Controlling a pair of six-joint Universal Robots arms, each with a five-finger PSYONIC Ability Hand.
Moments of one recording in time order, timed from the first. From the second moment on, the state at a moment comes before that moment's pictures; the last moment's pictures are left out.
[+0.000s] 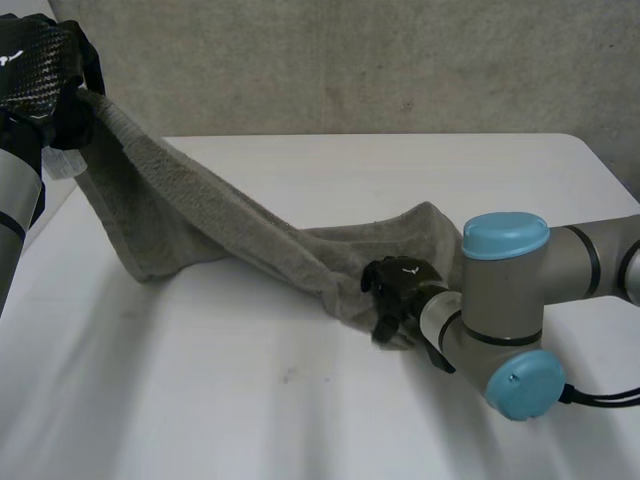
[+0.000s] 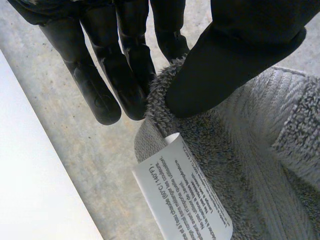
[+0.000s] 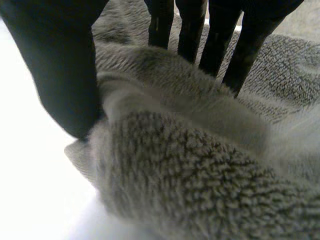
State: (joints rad) left arm 4.43 -1.48 -1.66 3.43 -1.60 3.35; right arm 2.11 -0.85 1.35 -0.02 1.47 3.14; left_hand 1.18 1.22 1.22 1.22 1.03; right_hand 0.53 0.62 0.60 0.60 0.42
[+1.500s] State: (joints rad) left arm 4.41 -1.92 -1.12 3.44 -1.66 3.26; right arm 1.88 -1.16 0.99 0.07 1.43 2.58; left_hand 1.18 1.22 1.22 1.22 1.03; right_hand 0.94 1.17 1.18 1.19 0.96
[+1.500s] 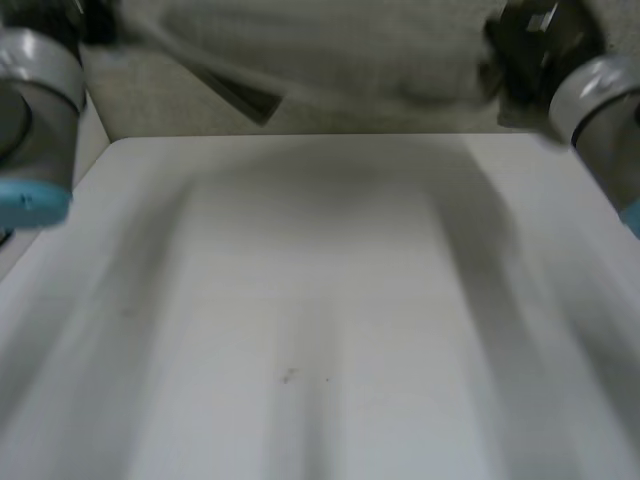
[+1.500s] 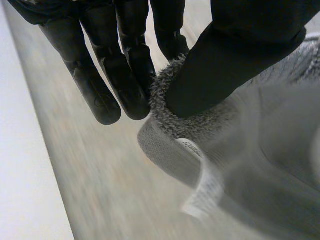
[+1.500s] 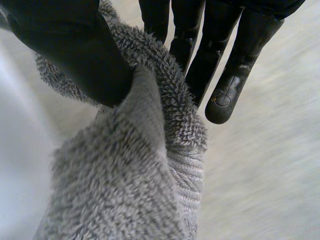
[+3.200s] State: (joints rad) left arm 4.44 -1.93 -1.59 3.45 -1.64 3.32; right arm 1.77 -1.32 1.95 -0.13 1.41 3.12; left_hand 1.19 1.22 1.22 1.22 1.03; right_hand 0.54 0.63 0.61 0.61 0.43
